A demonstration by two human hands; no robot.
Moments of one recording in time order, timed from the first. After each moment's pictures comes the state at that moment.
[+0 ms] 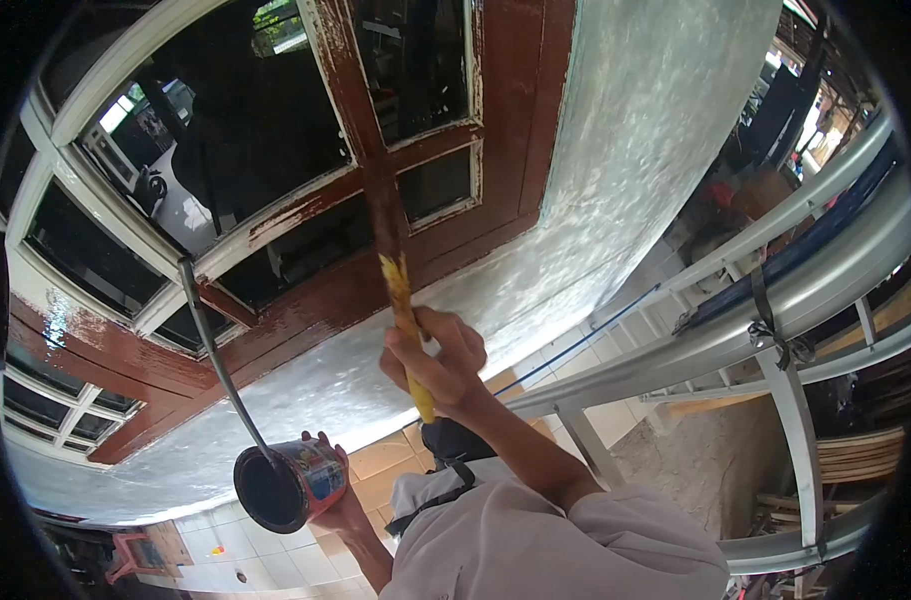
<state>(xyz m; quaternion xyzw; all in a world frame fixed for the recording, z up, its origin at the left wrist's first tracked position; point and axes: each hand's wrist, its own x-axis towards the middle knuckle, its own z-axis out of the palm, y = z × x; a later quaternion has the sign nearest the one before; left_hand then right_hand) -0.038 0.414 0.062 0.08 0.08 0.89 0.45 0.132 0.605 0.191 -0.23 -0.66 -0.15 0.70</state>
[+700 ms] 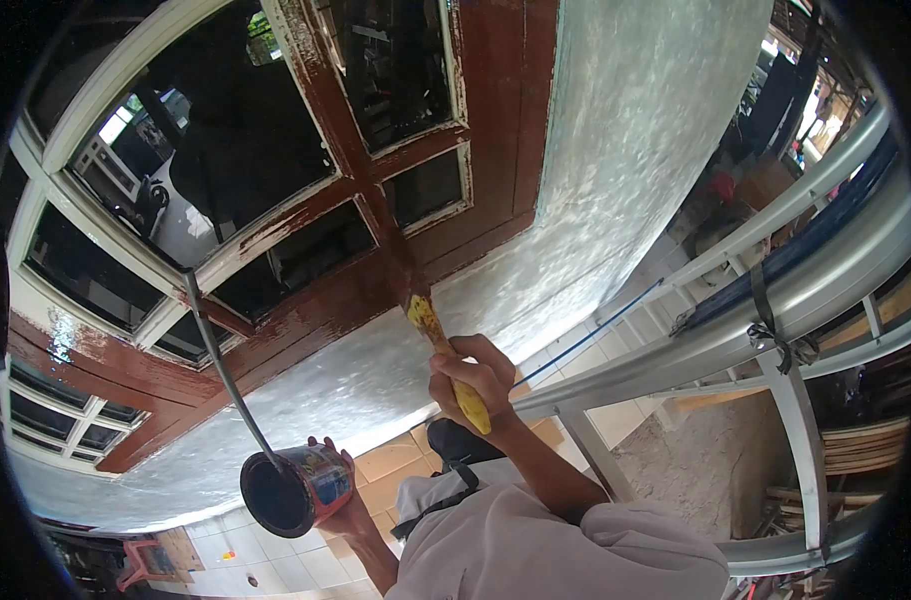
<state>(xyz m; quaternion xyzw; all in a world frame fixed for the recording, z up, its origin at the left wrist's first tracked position) -0.033 0.415 0.067 0.05 0.08 0.88 0.46 0.166 0.582 0.159 -0.26 -0.66 0.04 0.71</state>
